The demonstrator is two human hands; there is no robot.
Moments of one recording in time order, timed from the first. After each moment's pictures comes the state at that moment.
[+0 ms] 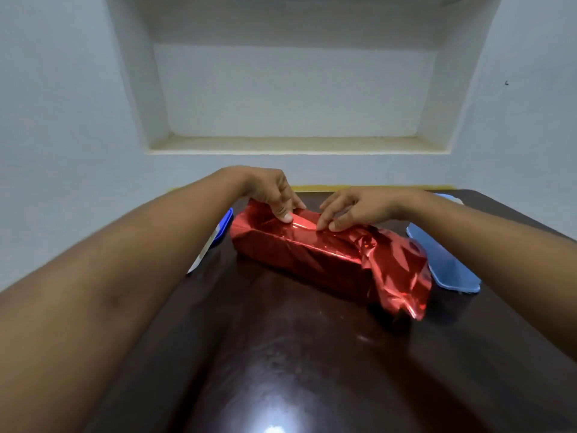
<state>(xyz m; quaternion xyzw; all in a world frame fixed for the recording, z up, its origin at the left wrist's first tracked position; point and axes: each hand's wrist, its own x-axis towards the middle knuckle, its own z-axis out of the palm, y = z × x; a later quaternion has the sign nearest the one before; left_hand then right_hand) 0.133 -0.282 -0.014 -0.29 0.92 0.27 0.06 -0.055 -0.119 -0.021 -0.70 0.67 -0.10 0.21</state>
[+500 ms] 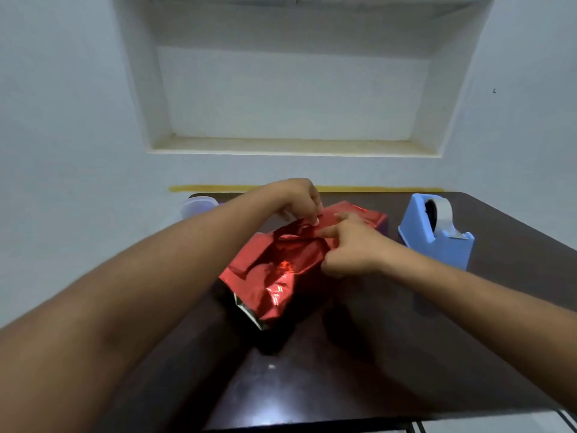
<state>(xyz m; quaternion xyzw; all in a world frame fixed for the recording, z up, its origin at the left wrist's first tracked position) 0.095 -0.211 -0.025 -0.38 0.89 0.24 -0.04 0.020 -0.044 -0.048 -0.58 0.78 -0.15 0.16</state>
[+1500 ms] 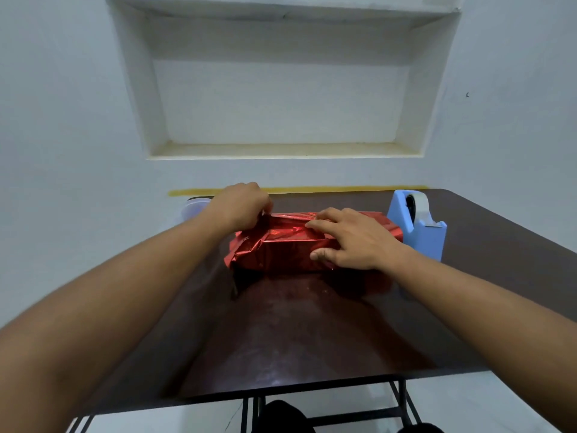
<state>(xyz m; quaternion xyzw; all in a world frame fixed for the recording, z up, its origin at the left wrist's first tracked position) 0.182 -0.213 -0.045 -0.33 0.93 -0.15 -0.09 -0.022 -0.043 -0.078 -0.73 0.68 -0.05 -0.11</state>
